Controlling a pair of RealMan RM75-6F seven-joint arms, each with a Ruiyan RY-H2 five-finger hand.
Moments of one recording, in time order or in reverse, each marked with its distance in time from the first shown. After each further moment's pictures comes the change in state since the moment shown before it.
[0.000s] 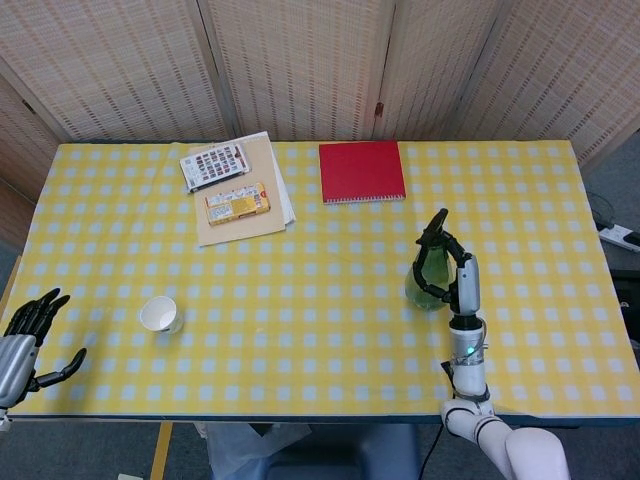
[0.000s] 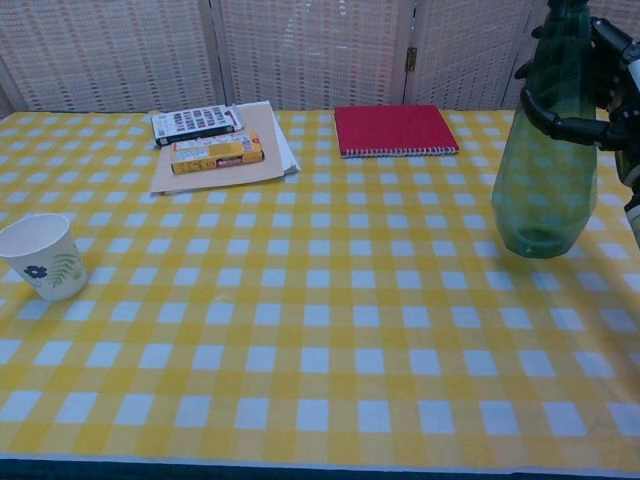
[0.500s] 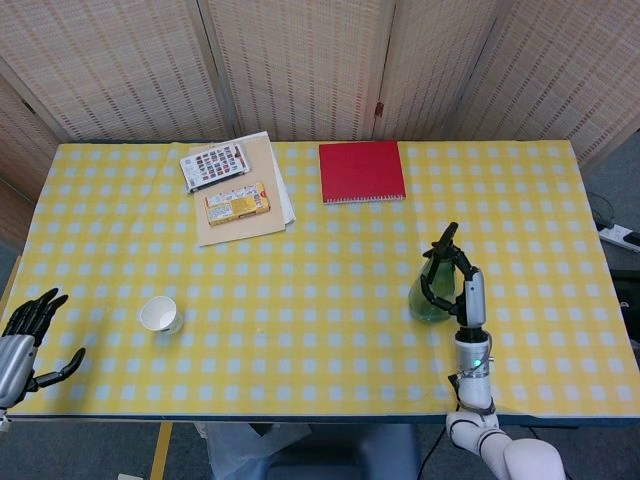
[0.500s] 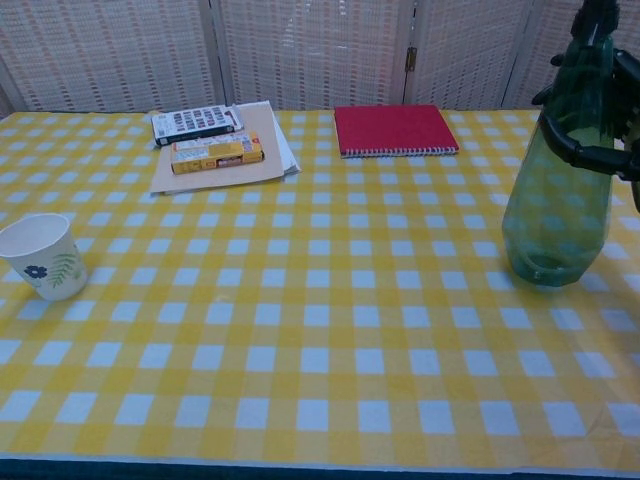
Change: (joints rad) left arm 0.004 0.000 -0.002 -0.005 -0.004 0.006 0.008; right arm -0.066 -0.037 -0.034 0.065 -0.016 0.024 0.101
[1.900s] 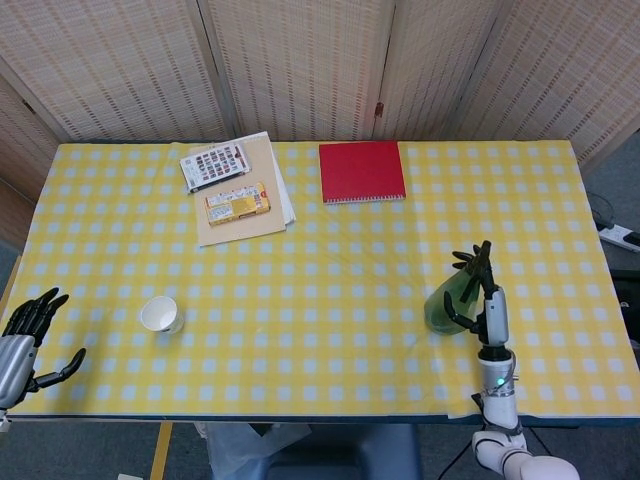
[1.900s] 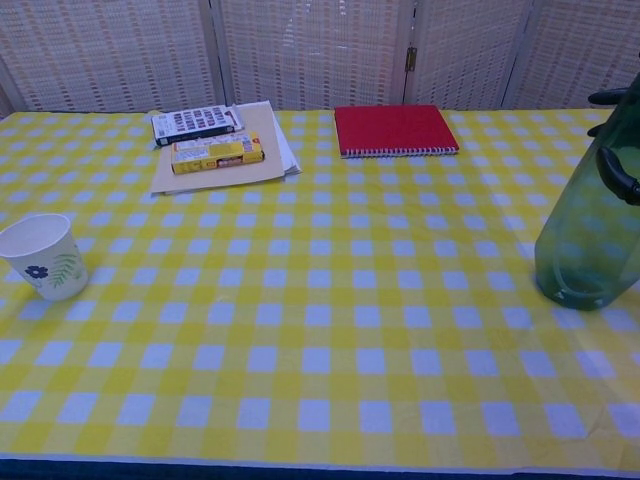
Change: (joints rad) left arm 0.002 -0.003 -0.001 0.003 0.010 0.012 -0.002; right arm -0.135 0.040 -0.078 0.041 -0.036 0.016 0.027
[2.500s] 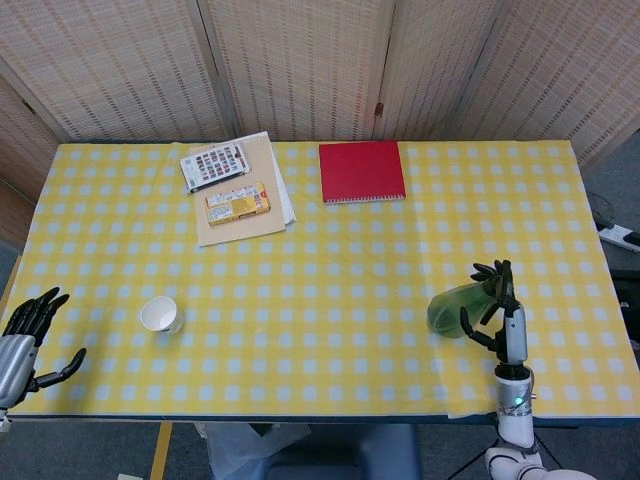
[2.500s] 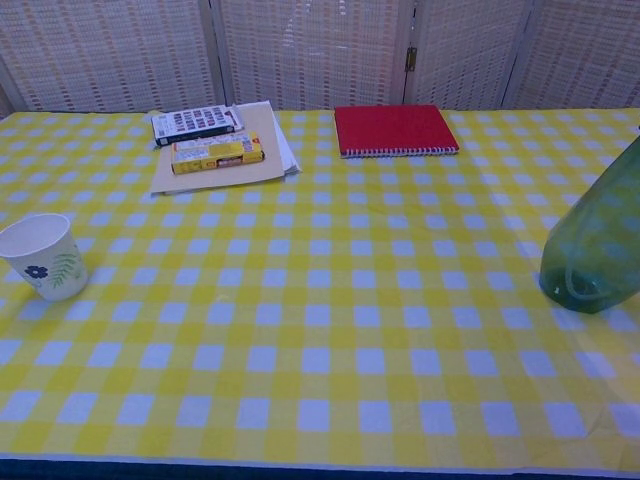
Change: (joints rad) left arm -0.001 -0.003 -0.001 0.003 0.003 0.003 0.001; right arm -0.086 0.072 -0.017 -0.108 -0.023 0.120 0.006
